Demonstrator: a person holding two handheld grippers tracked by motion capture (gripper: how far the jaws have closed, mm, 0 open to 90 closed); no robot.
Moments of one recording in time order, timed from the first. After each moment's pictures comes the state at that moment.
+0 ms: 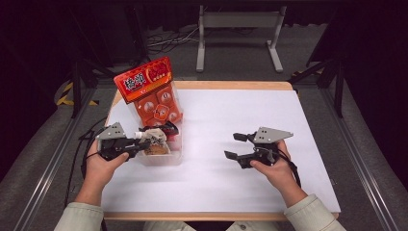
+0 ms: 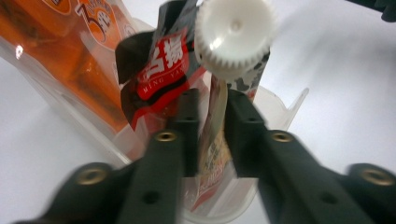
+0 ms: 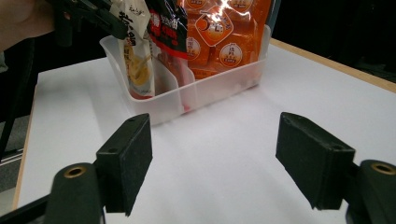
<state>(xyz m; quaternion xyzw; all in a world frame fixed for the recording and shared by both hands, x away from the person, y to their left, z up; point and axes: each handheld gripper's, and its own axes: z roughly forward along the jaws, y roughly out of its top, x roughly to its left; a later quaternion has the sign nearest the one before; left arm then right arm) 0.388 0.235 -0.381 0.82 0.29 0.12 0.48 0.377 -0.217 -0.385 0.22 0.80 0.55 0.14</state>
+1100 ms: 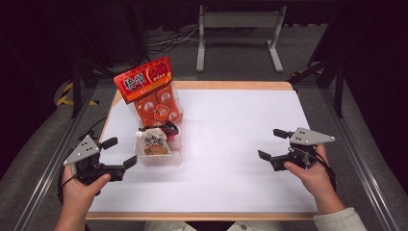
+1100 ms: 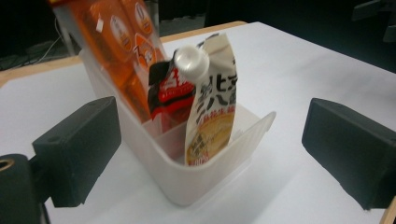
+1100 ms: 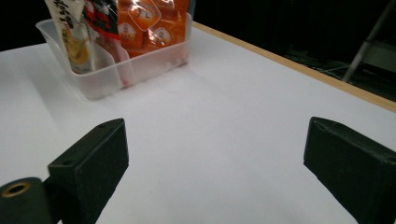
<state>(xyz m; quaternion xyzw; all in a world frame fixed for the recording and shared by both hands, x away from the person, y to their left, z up) 0.317 0.262 -0.368 0.74 0.36 0.19 0.53 0.351 -0.300 -0.364 0.29 0.79 0.50 0.22</state>
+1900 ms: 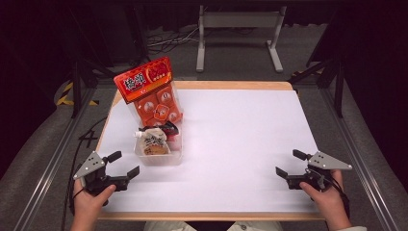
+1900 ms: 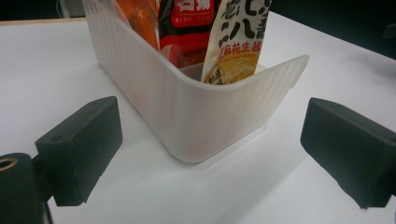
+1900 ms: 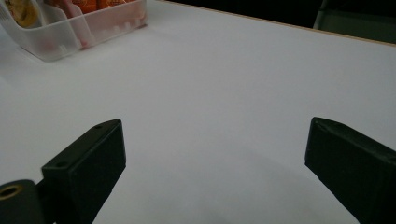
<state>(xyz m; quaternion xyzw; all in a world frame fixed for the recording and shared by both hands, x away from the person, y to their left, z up) 0.317 0.264 -0.436 0.72 0.39 0.17 0.55 0.313 -0.351 -0.426 0.37 0.75 0.49 0.25</state>
